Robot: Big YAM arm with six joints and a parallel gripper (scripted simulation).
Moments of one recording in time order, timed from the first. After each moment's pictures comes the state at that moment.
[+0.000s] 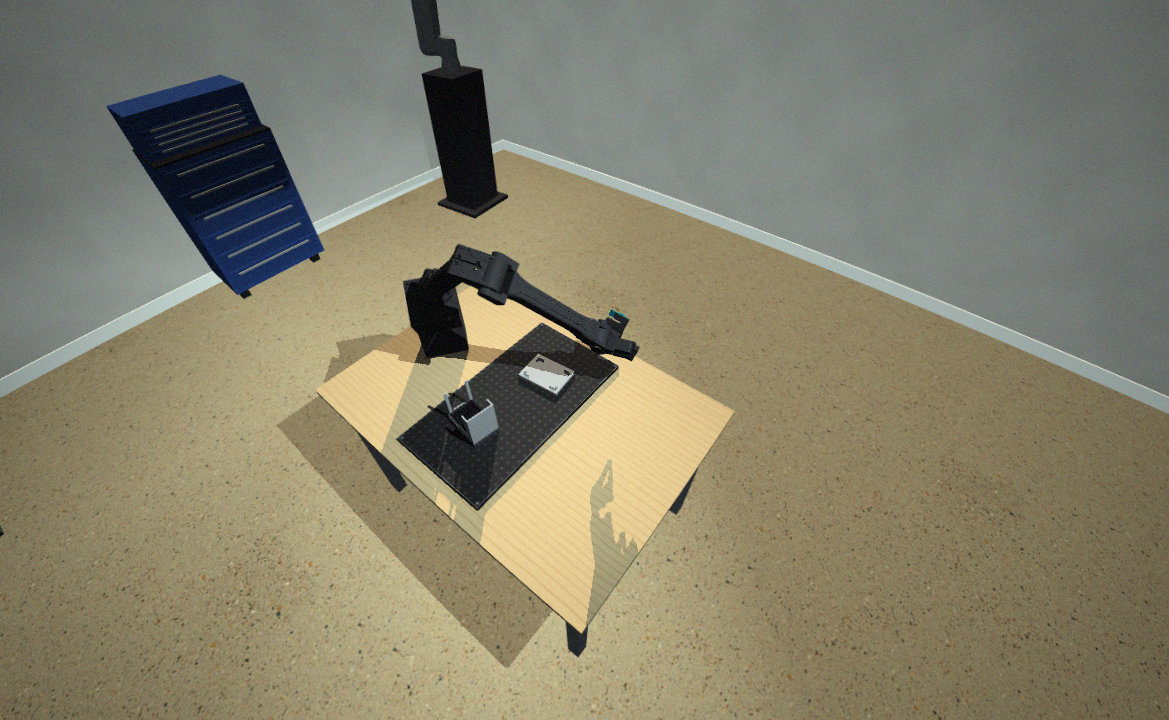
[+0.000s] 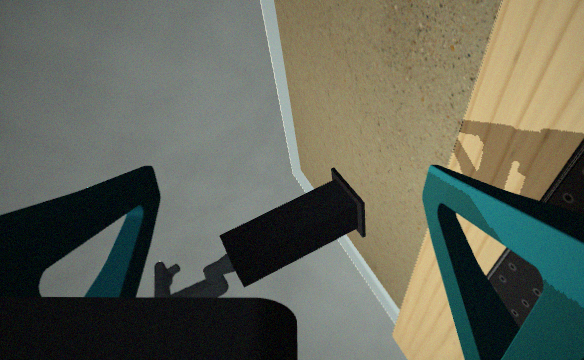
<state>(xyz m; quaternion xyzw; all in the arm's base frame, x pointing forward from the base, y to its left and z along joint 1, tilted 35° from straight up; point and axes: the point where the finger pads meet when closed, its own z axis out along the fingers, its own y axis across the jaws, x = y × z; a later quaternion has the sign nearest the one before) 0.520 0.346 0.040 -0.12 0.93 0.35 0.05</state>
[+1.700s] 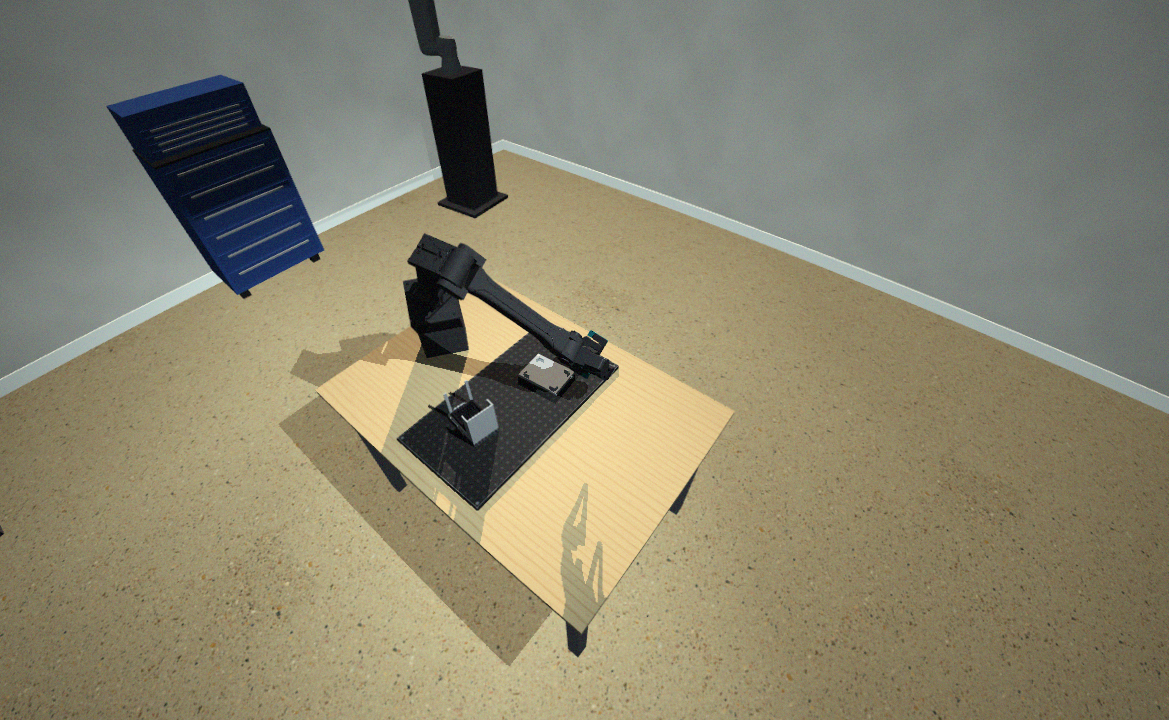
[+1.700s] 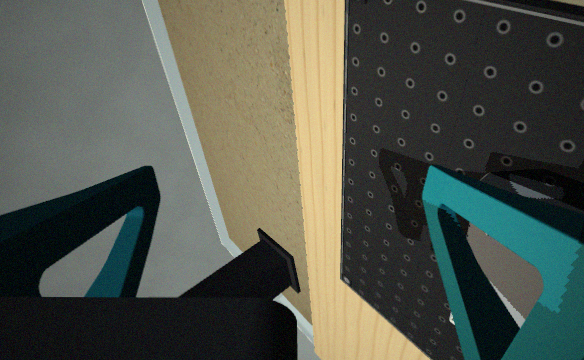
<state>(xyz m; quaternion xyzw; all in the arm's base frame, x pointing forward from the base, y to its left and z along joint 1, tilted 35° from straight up) 0.526 0.220 0.074 -0.08 0.95 0.25 0.15</state>
